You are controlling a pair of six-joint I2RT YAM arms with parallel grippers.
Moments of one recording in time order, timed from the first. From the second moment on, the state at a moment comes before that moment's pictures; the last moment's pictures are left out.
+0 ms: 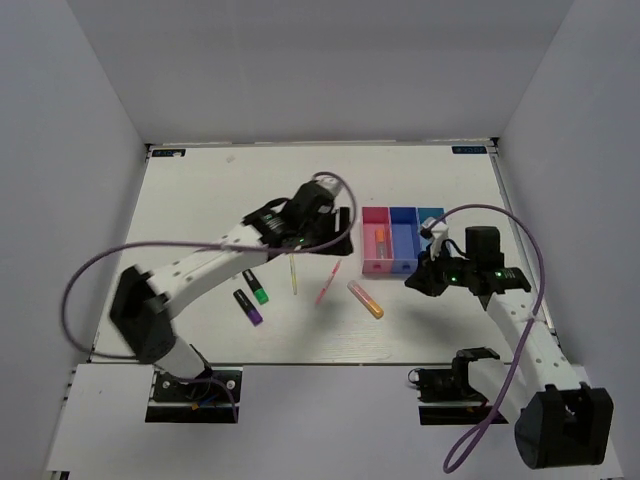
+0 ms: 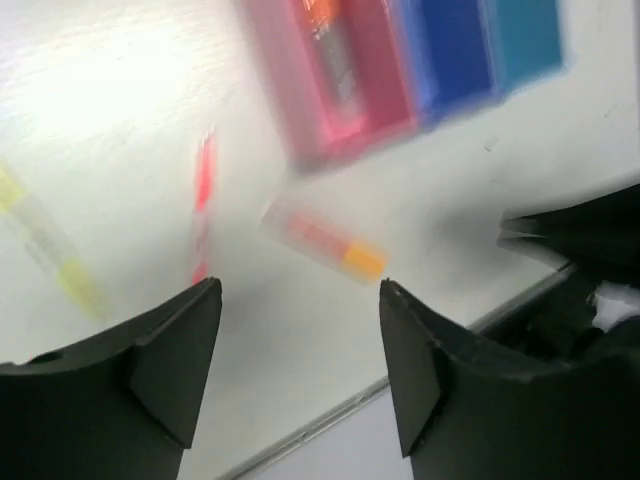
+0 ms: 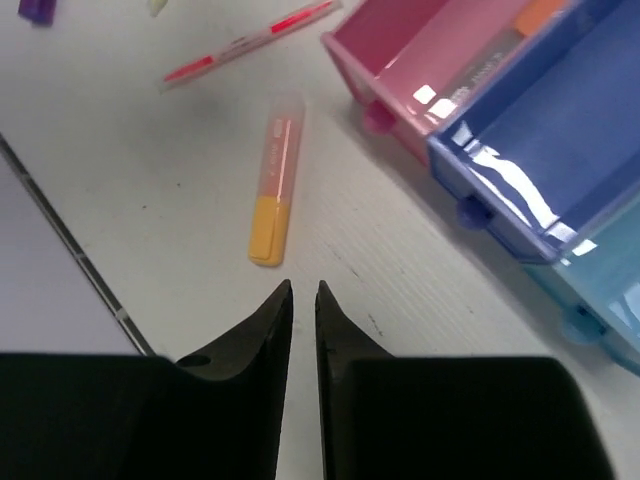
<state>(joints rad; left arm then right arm) -0.83 1.68 1.45 -0.56 0.01 -0.59 0.09 0.89 0.63 -0.59 -0.75 -0.35</state>
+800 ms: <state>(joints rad) -0.44 0.90 0.65 -0.81 -0.09 -0.60 0.77 1.33 0.63 -0.32 -0.10 -0.27</state>
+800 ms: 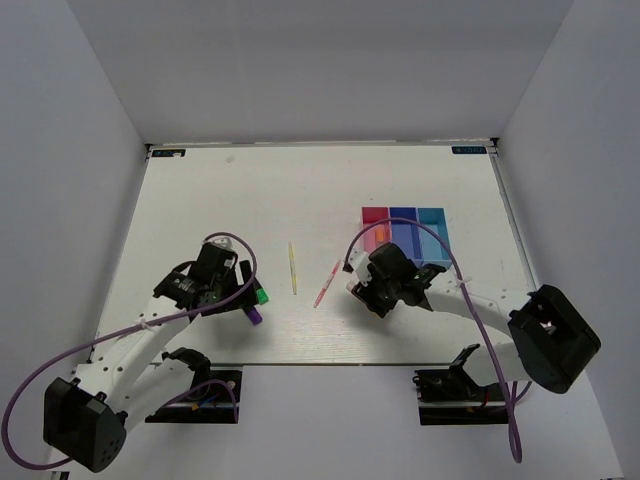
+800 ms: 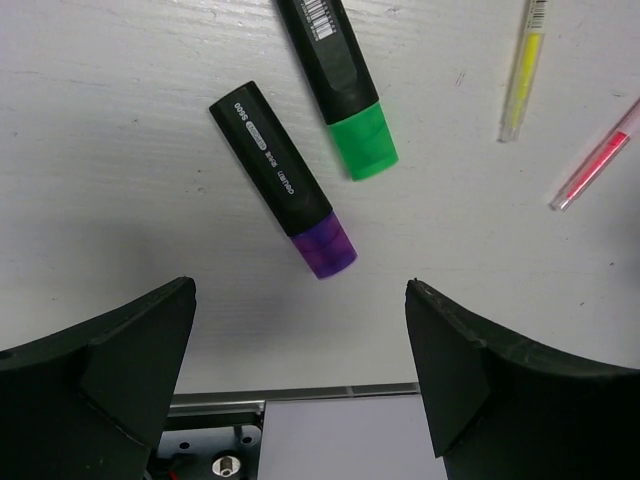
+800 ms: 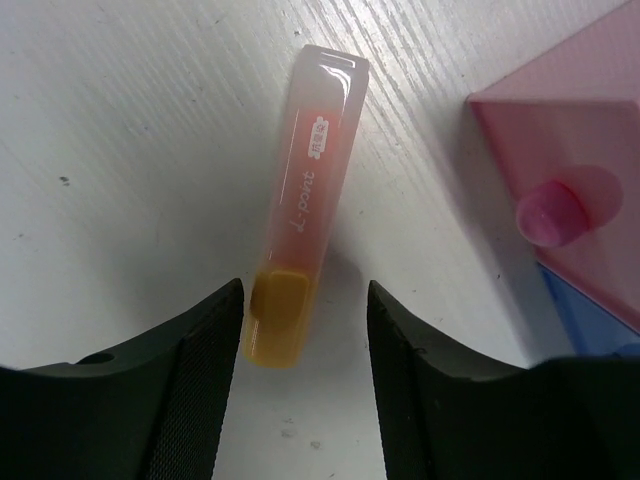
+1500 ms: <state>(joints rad) -0.34 0.88 0.61 -0.74 0.02 -0.60 0.80 1.40 0.68 -0.38 -0.23 -0.27</state>
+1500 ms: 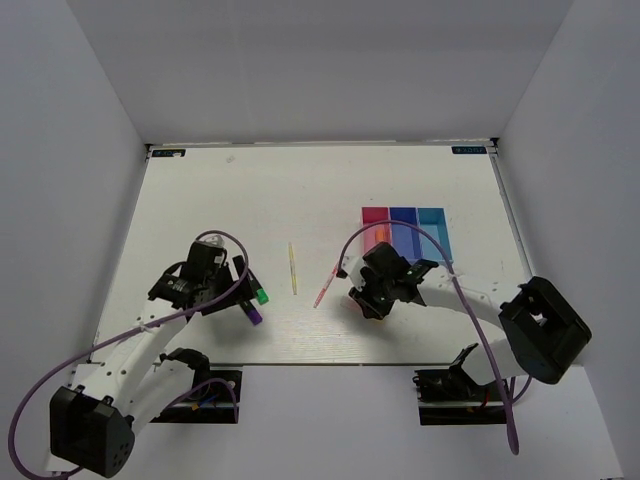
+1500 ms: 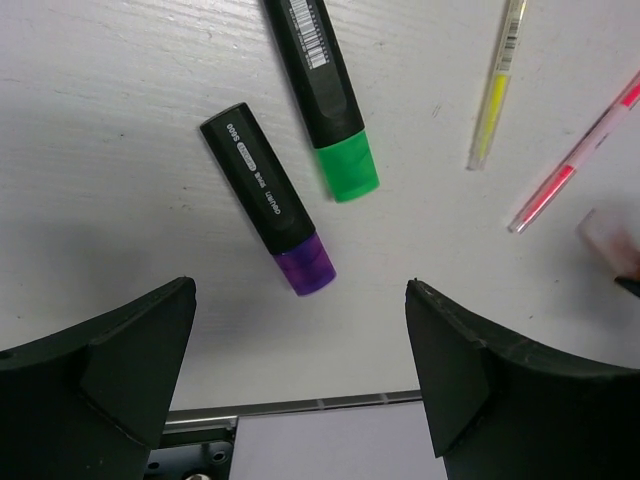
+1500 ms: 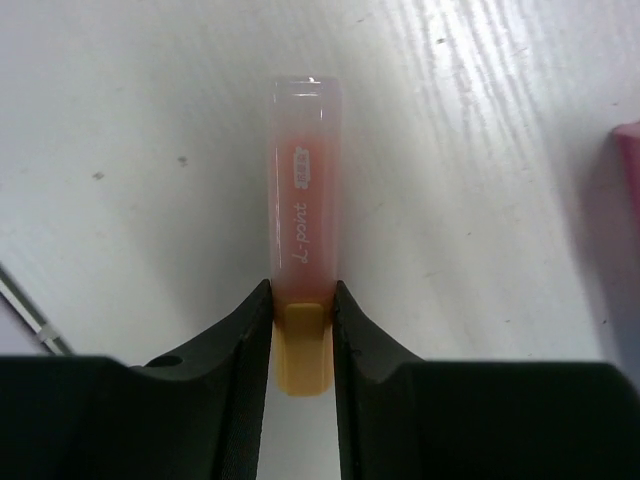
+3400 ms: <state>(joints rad) -0.31 1.16 0.55 -0.65 0.02 -0.91 0.57 1.47 1.02 -0.32 0.15 0.08</state>
